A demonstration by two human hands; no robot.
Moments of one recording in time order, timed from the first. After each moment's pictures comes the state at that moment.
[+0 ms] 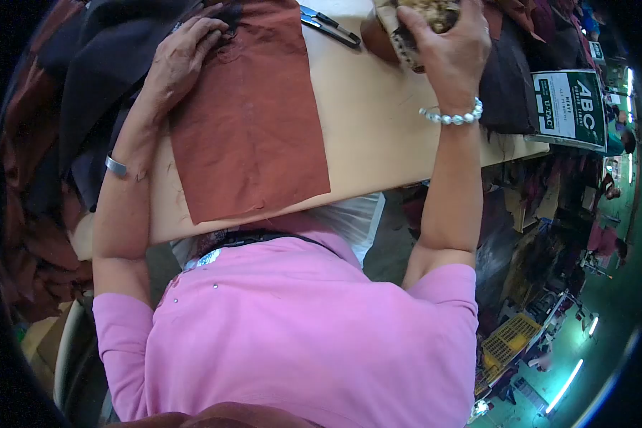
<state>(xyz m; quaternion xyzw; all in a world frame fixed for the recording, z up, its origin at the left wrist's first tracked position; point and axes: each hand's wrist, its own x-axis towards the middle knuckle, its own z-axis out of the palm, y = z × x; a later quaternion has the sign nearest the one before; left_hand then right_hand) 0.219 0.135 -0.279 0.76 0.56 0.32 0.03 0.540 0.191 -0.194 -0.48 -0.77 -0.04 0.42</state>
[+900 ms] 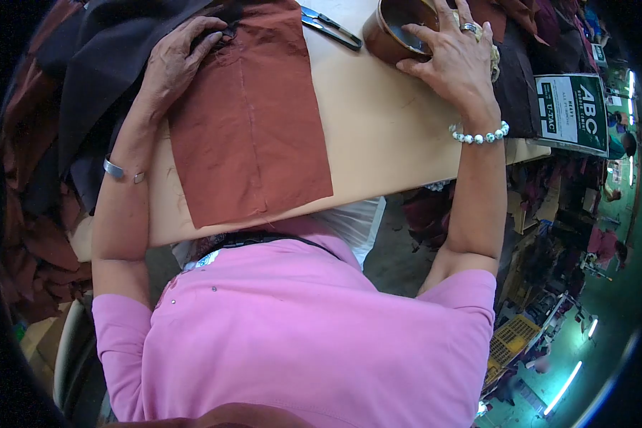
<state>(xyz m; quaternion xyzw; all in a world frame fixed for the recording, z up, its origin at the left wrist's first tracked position) 0.221 0.132 -0.271 0.73 0.59 0.33 0.10 0.565 0.197 -0.193 -0.49 -0.84 -0.22 -0.06</state>
